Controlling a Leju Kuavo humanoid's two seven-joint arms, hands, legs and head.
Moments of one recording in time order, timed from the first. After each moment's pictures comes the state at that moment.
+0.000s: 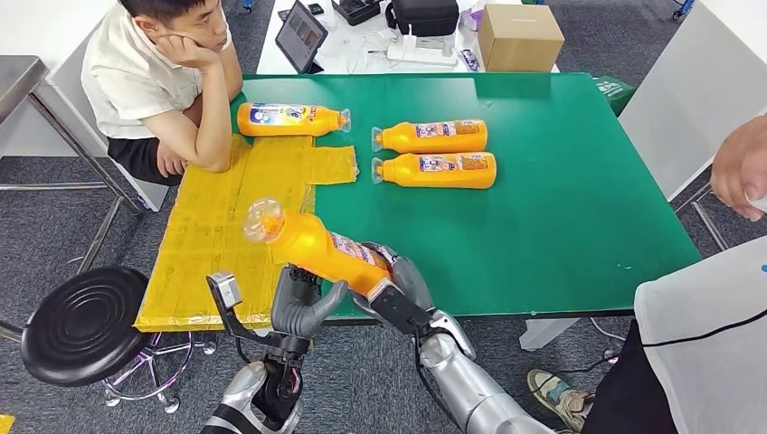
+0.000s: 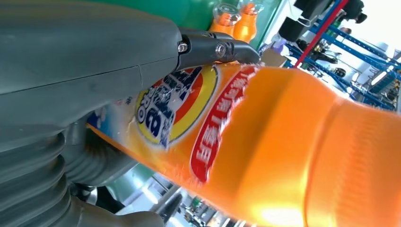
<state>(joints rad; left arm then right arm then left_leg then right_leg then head) -0.15 -0.24 -0.49 -1.19 0.49 -0.16 -0.38 -0.43 0.22 0.42 -0.63 0.48 -0.25 -0.67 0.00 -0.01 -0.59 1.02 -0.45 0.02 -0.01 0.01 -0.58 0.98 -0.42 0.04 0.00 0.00</state>
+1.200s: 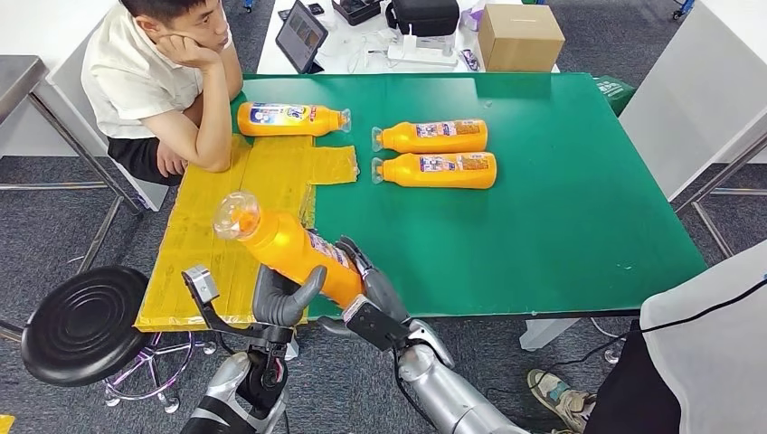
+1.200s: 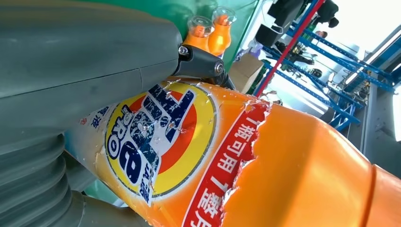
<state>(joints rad) -0.16 -0.20 -0.46 -1.22 0.51 -0.19 -0.41 -0.41 0.25 0.57 -0.64 0.39 -0.23 -0.70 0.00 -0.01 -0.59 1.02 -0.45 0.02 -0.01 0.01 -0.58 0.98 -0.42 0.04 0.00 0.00</state>
